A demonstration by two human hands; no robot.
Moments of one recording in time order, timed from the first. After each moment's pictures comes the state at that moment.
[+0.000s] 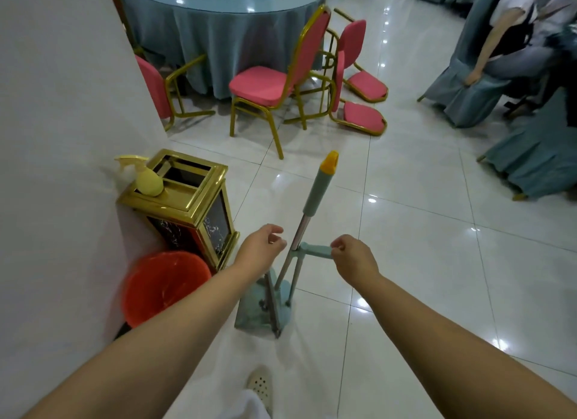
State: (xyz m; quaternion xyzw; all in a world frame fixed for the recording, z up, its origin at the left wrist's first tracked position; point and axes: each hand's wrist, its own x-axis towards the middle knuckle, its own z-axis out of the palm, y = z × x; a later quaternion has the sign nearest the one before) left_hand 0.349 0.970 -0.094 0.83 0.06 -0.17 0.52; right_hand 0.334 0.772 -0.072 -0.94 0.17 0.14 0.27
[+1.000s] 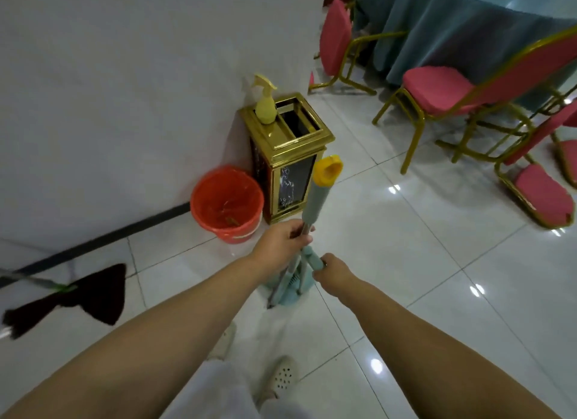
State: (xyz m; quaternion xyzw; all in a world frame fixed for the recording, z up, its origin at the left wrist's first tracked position) left_hand 0.315 0.884 -0.123 0.72 0.28 0.04 0.63; right_hand 0.394 0.762 -0.132 -0.86 -0.17 0.45 0.17
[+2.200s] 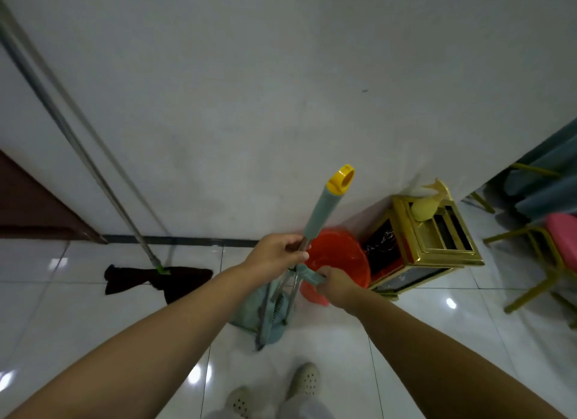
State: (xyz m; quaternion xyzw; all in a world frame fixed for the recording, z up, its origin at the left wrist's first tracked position) left_hand 0.030 1.203 -0.081 0.68 0.41 0.18 0.58; right_hand 0.186 1.124 -0.103 -0.78 -0.41 0.46 0.05
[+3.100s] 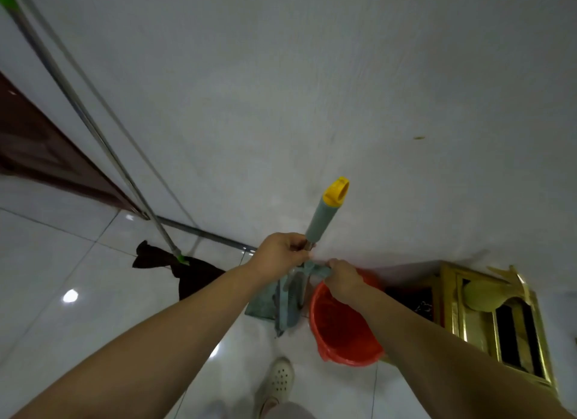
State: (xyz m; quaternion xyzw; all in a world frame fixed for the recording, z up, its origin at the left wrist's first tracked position) left_hand 0.139 1.334 -0.099 0.57 0.57 0.22 0.54; right_hand 0.307 1.317 -0.142 -0.72 -0.60 0.33 -0.09
